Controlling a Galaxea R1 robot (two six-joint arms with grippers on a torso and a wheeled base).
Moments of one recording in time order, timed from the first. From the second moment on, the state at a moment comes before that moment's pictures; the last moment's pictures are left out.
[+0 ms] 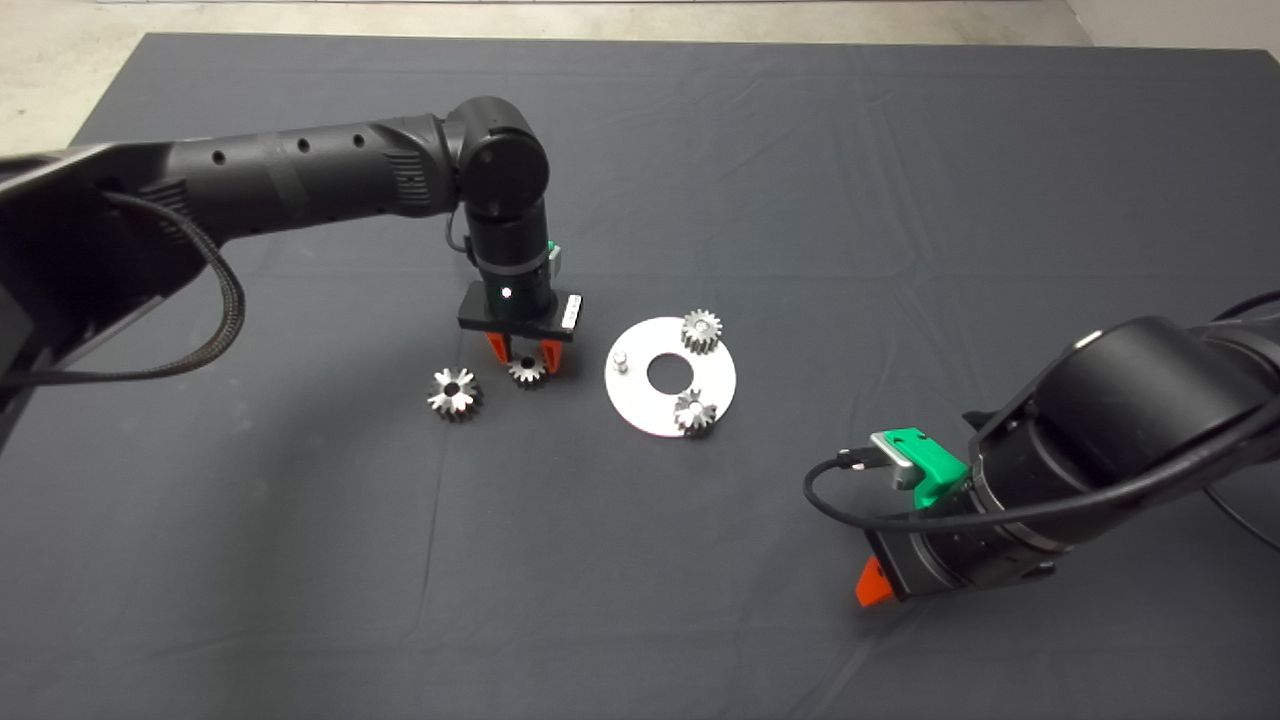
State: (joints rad) left arm -0.38 2.75 -1.55 0.17 1.52 -1.08; right arm 0.25 2.40 -0.58 -0.18 -1.53 1.70
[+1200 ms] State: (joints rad) left arm -0.44 2.76 -1.58 0.16 1.52 -1.07; right arm 0.25 2.40 -0.58 -0.18 -1.53 1.70
